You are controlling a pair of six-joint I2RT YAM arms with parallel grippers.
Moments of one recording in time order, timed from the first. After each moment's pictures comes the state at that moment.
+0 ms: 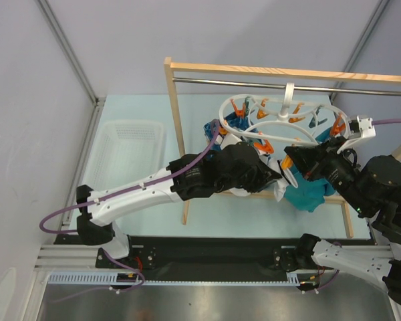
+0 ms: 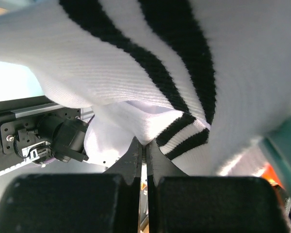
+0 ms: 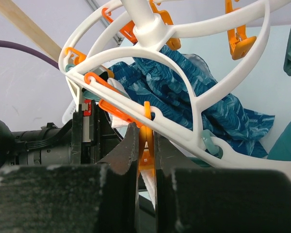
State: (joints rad) left arm -1.31 1.64 1.84 -0.72 -0.28 -1.58; right arm 0.93 0.74 1.50 -0.85 0.41 0.47
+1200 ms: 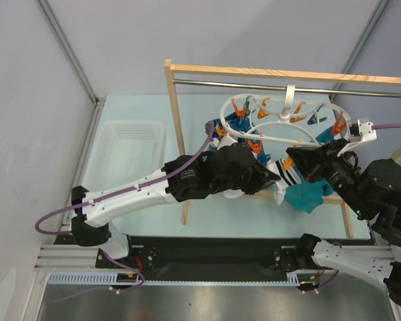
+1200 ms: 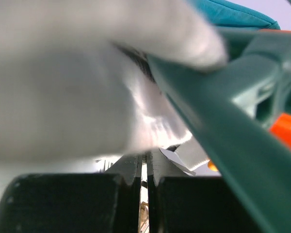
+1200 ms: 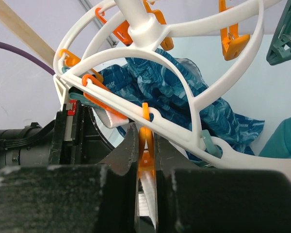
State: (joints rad) left arm -1.31 1.60 1.80 -0.71 -0.26 -1.64; right arm 0.93 0.71 1.46 -0.82 0.43 0.43
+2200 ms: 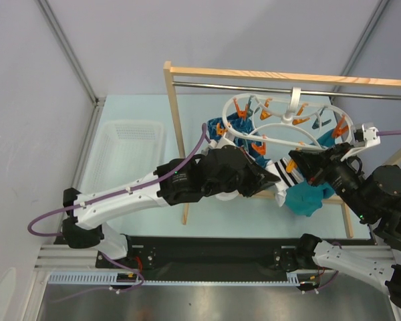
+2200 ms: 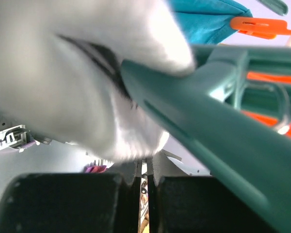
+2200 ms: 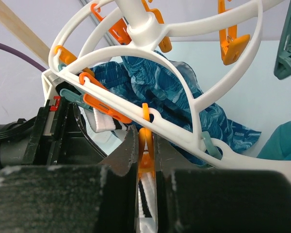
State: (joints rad) left arm -1.32 1.53 1.72 -0.63 -0.24 -1.65; right arm 0.93 0.66 1.41 -0.80 0.42 0.40
